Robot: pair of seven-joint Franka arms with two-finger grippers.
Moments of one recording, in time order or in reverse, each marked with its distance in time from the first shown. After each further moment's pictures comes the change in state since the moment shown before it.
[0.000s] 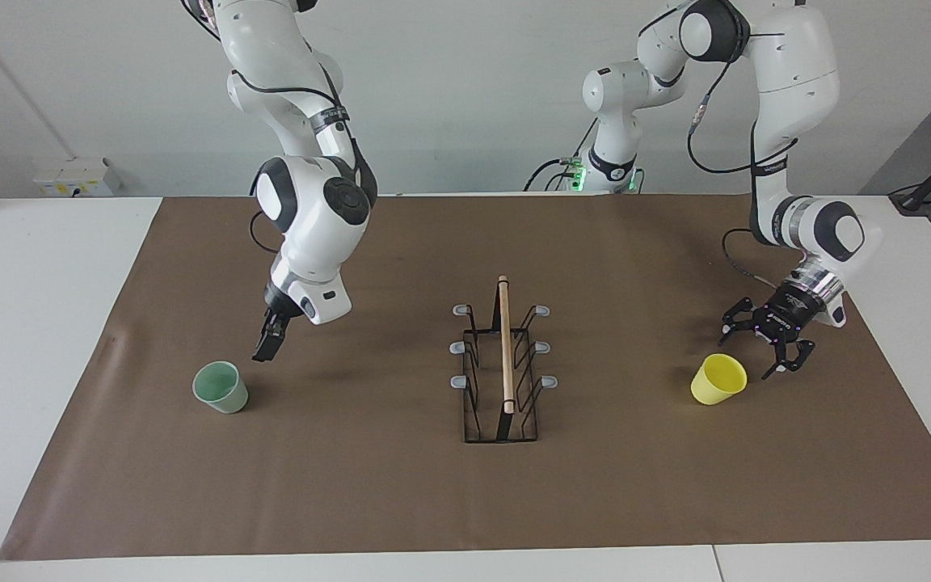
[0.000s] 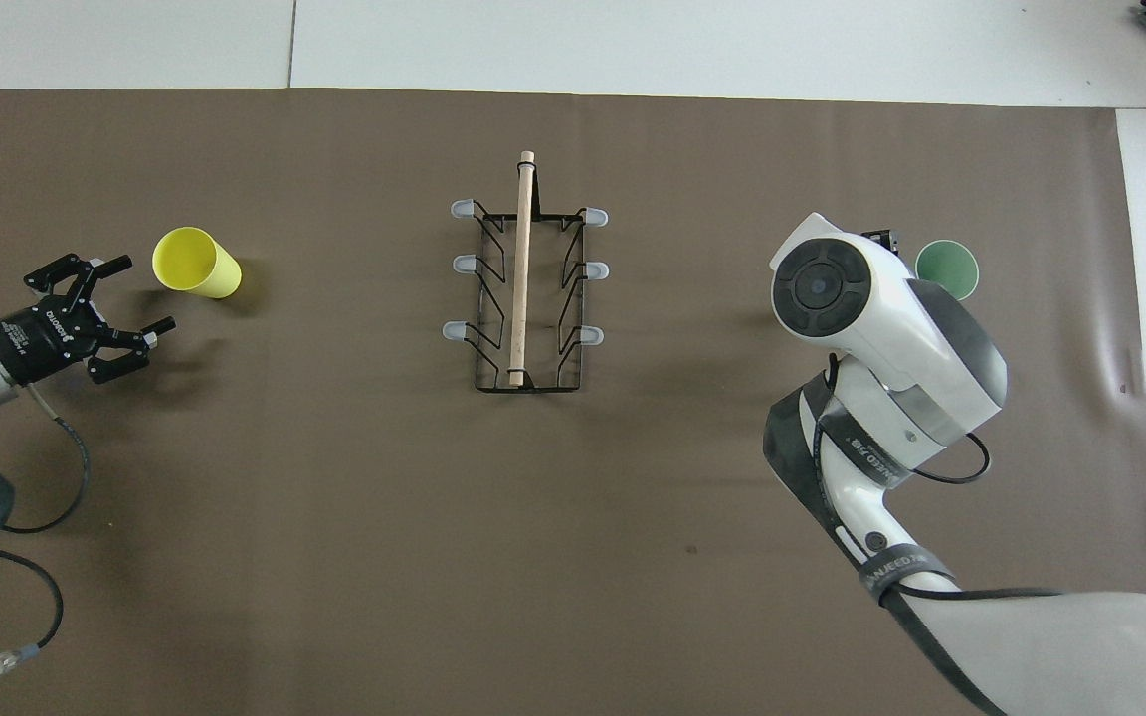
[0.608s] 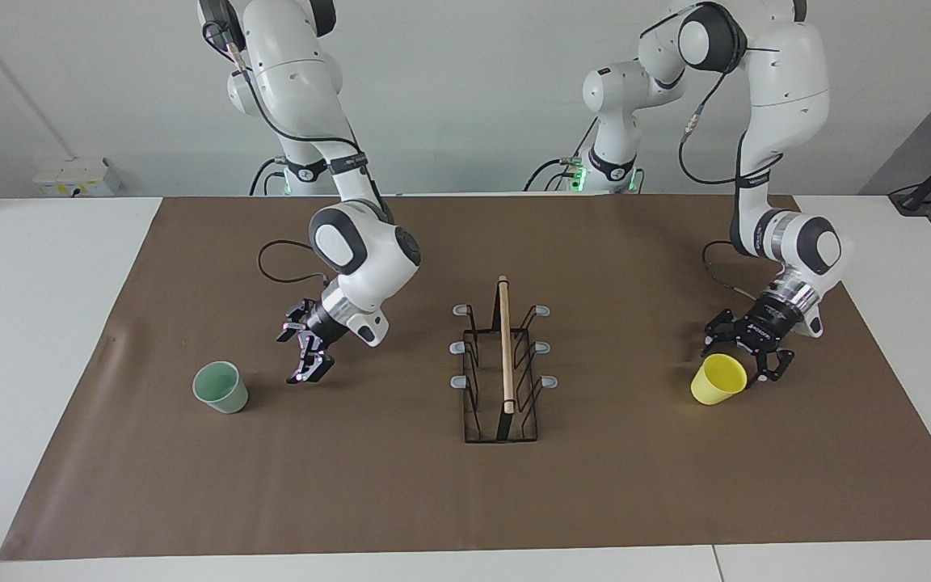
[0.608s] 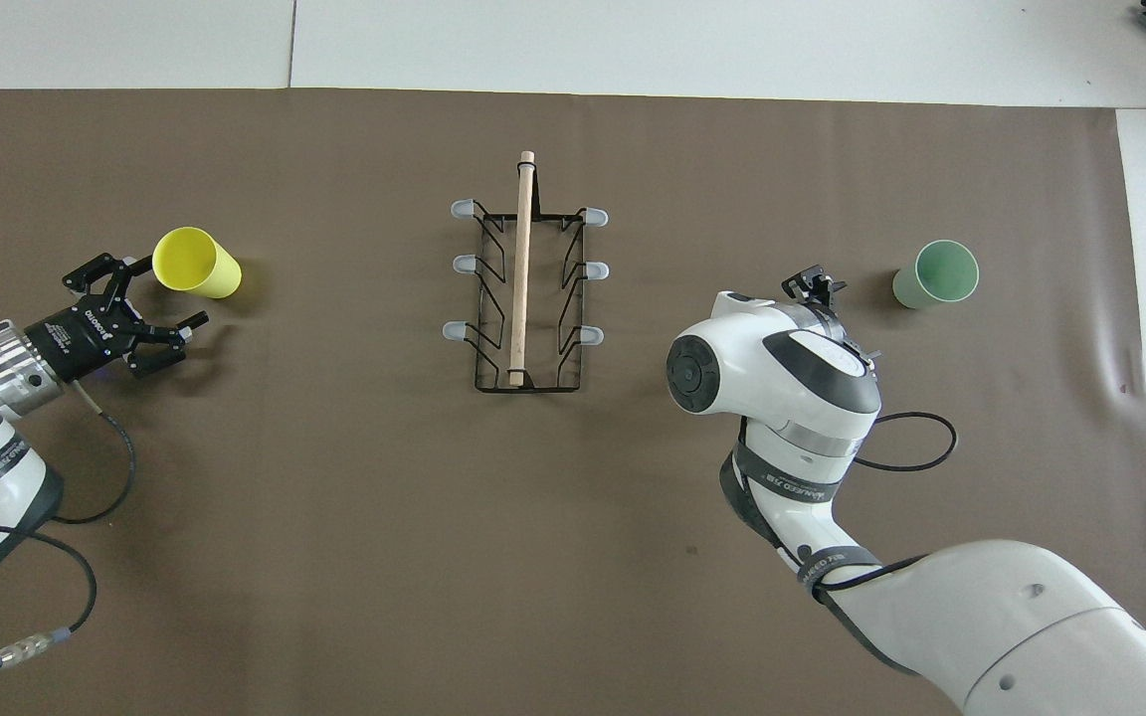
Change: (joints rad) left arm 0.000 0.049 -0.062 -0.010 -0.134 0.037 0.088; right arm 0.077 0.154 -0.005 -0.069 -0.362 0.015 -0.003
